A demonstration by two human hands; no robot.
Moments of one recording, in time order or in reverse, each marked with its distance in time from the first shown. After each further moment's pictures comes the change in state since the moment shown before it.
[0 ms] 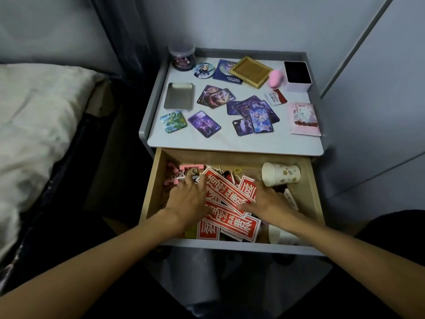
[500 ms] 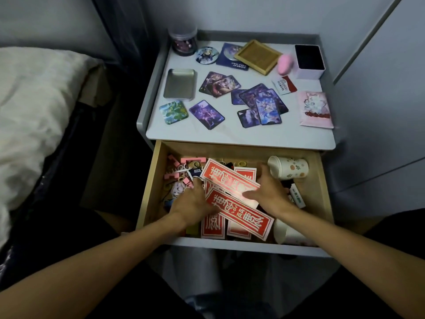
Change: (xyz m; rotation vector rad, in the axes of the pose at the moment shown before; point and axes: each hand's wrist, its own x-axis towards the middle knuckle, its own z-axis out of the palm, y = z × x) left_hand 0.014 -0.007 0.037 -0.664 -0.167 -0.169; right_hand 0.017 -0.009 0.006 0.335 0.145 0.030
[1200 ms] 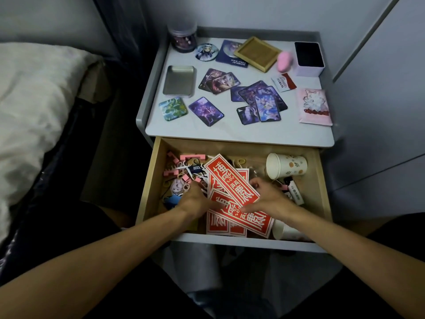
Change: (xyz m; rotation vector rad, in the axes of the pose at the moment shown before) left_hand -0.003 0.017 0.006 -0.412 -0.013 -0.247; right_hand -0.018 0.008 -0.013 0.088 -0.341 0.090
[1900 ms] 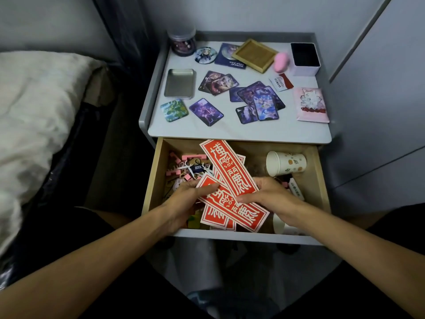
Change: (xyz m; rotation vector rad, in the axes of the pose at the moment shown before) left_hand -0.035 -0.003 -0.026 -0.531 -0.246 0.068; right_hand -0.031 -0.021 0.000 0.345 -0.128 -0.079
